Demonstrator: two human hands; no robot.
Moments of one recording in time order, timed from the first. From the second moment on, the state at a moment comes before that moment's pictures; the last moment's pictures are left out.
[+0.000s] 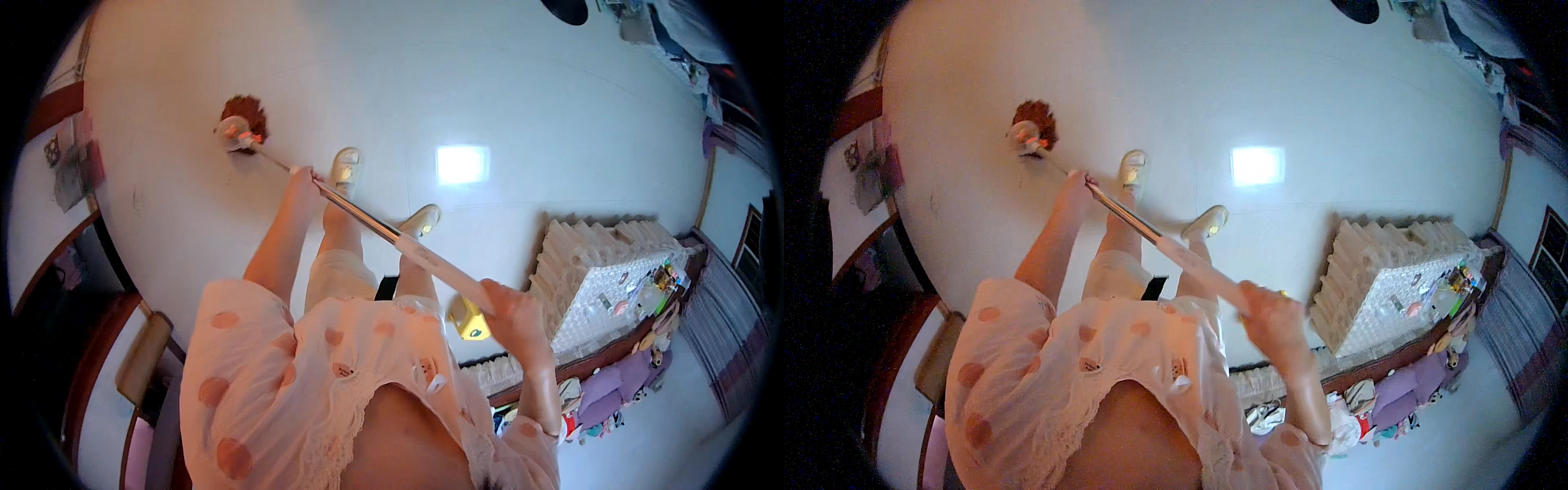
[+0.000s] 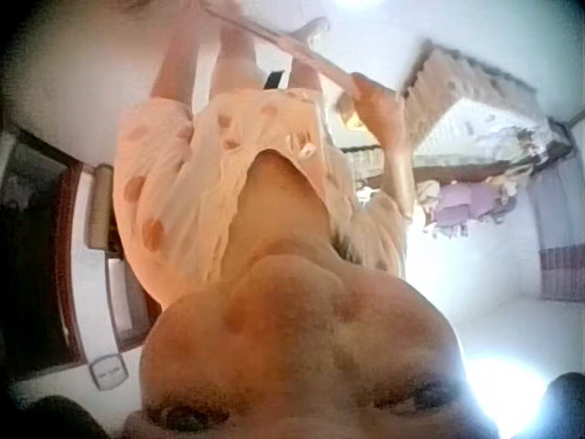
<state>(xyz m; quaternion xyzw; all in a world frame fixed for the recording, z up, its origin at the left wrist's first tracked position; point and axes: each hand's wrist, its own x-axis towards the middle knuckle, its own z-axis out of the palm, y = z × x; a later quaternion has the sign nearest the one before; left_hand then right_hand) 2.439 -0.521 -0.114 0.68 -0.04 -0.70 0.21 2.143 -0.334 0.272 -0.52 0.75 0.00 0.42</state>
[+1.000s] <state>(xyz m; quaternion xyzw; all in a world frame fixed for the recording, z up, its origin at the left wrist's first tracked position) 2.078 -0.485 -0.034 0.40 -0.01 -0.91 0.07 2.120 -0.312 0.316 0.08 0.72 -0.06 0.69</state>
